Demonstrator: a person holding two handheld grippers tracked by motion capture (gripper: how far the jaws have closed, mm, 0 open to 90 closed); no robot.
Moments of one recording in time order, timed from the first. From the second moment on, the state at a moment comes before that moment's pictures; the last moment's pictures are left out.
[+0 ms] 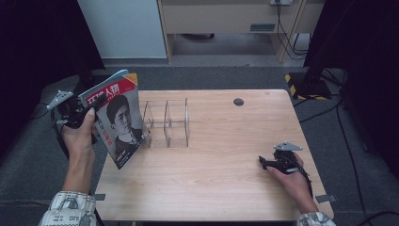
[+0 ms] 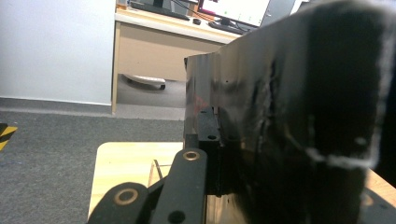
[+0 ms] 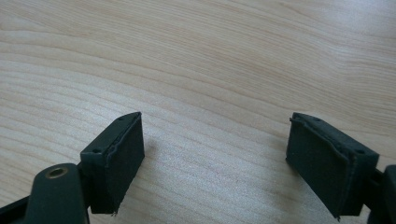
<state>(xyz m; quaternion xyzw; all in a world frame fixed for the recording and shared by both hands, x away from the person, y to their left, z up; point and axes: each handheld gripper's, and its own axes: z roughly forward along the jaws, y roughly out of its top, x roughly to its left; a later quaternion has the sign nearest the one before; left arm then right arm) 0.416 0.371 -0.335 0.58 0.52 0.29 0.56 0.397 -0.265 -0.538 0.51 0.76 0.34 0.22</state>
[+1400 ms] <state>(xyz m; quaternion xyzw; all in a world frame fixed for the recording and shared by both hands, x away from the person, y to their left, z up) 0.420 0.360 -0.342 0.56 0.51 0.34 0.56 0.397 -0.264 -0.538 0.51 0.76 0.34 0.22</state>
